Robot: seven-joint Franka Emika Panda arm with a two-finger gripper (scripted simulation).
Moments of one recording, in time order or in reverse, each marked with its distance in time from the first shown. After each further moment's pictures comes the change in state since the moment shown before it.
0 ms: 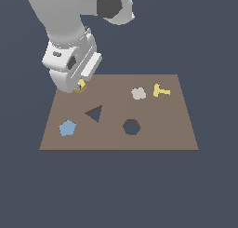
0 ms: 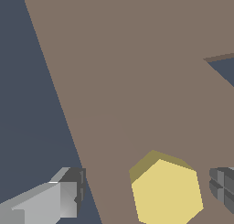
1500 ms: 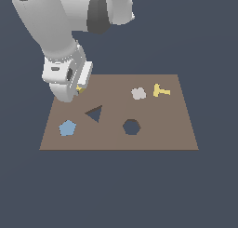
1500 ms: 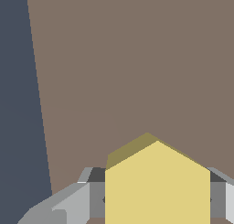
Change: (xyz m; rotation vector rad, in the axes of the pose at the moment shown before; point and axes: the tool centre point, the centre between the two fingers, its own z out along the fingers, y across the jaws) arm -0.024 0.019 0.034 -0.004 0.006 -0.206
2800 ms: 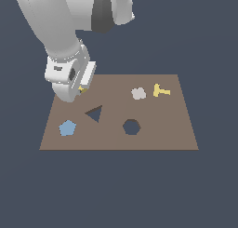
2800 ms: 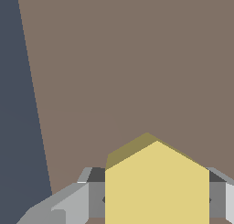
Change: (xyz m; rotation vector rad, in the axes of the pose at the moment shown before) arm 0.011 0.001 -0.003 0.000 0.000 0.046
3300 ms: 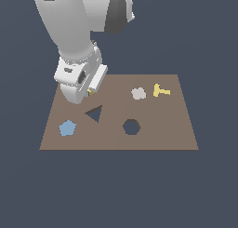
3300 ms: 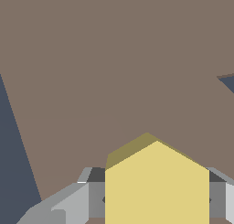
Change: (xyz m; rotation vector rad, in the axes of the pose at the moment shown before) arm 0.036 0.002 -0.001 0.000 0.000 0.141
